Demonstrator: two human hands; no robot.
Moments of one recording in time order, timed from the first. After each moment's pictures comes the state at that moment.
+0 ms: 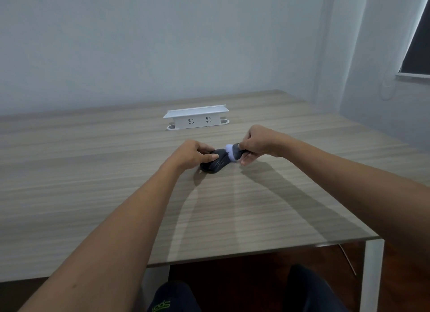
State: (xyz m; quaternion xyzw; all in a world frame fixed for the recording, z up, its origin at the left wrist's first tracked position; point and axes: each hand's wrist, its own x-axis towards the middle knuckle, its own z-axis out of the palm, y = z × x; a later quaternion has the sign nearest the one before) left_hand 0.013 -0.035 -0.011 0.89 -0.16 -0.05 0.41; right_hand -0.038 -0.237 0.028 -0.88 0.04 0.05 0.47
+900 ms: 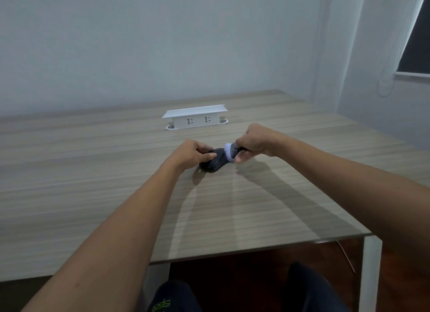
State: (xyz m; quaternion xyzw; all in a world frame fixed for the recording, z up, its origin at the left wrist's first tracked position) left_hand 0.018 -0.033 -0.016 0.89 -0.16 -0.04 0.41; right_hand -0.048 -0.224 0.035 -0.86 0.08 0.05 0.49
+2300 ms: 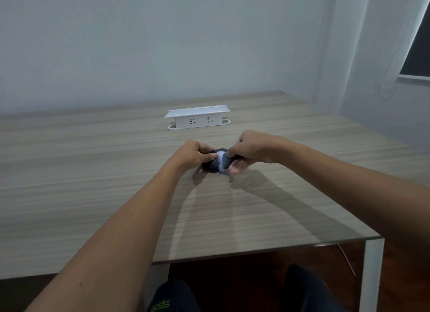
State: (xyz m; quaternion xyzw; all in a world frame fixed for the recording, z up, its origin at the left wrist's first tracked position) left_hand 0.016 -0.033 -0.018 0.88 -0.18 -0.03 0.44; right_hand -0.047 -0.214 0.025 -0.87 0.03 0.11 0.48
